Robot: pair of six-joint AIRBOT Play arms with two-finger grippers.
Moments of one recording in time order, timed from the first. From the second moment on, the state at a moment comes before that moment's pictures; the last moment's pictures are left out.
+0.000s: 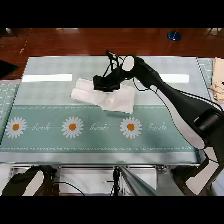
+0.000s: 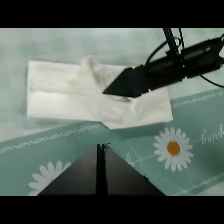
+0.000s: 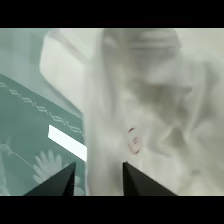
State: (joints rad) left arm 0.17 -0.79 1.38 0.97 -1.48 -1.34; right arm 0.55 -1.90 1.77 -0.90 0.98 1.73
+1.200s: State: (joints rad) left arm -0.04 -1.57 1.07 0.81 -1.11 -0.88; right arm 0.05 -1.61 1.77 -0.98 1.37 1.45
